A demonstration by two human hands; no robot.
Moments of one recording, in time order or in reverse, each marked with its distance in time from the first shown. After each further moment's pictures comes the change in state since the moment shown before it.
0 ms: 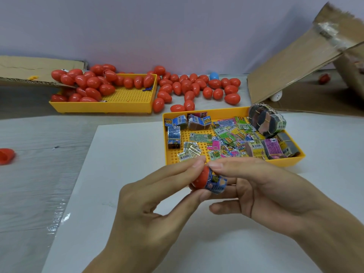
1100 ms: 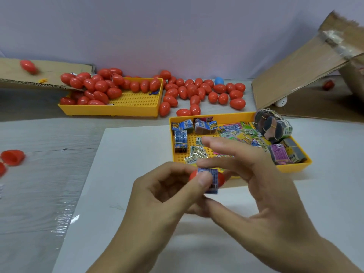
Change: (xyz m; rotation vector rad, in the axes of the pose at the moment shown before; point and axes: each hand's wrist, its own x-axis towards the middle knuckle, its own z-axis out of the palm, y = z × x) left_hand 0.010 0.006 -0.004 -0.538 -0.021 -0.493; right_hand 0.003 0.025 0.013 -0.954 0.206 -1.037
